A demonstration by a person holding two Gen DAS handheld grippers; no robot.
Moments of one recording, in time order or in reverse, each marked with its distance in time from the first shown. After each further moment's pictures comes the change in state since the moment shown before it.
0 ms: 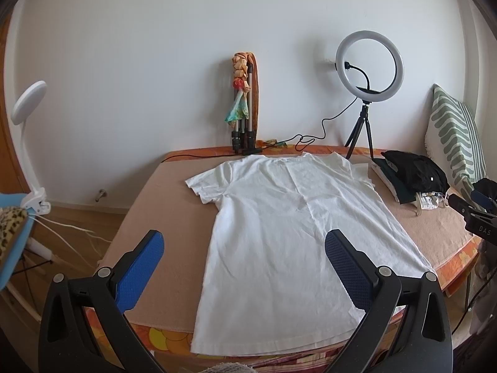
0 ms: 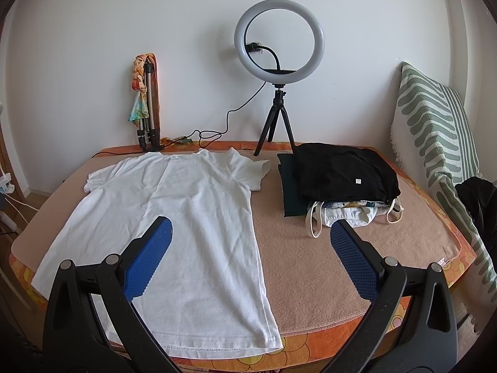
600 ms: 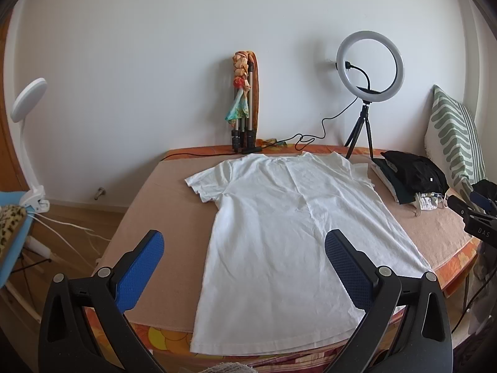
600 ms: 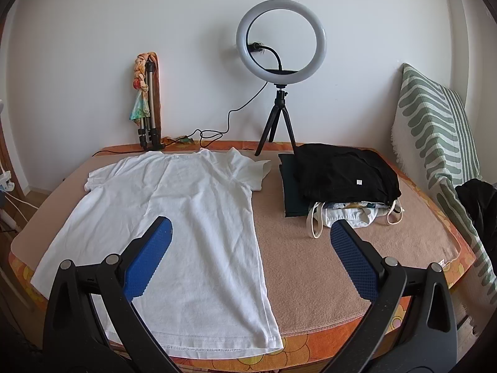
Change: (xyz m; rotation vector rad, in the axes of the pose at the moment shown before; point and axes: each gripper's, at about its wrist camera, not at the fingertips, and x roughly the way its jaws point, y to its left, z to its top) left arm 0.002 0.003 0.002 -0.011 0.008 -0.008; right arm 0.000 0.001 -0.001 -0.002 0.000 0.001
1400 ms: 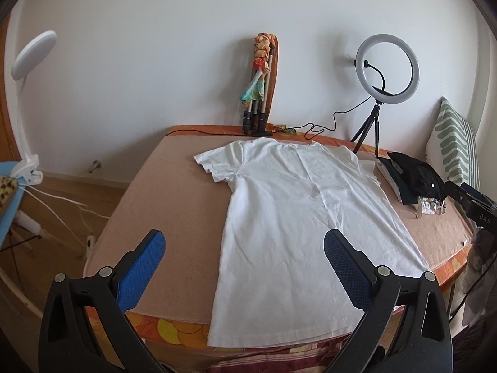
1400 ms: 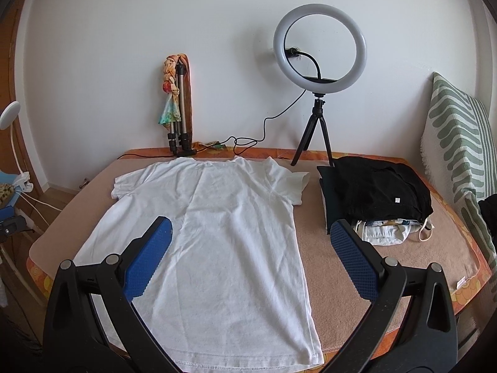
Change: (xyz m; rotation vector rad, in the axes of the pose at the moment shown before) left arm 0.019 0.058 -0.015 -0.105 0.079 -0.068; right arm 0.016 0.047 0.031 -0.030 0.004 0.122
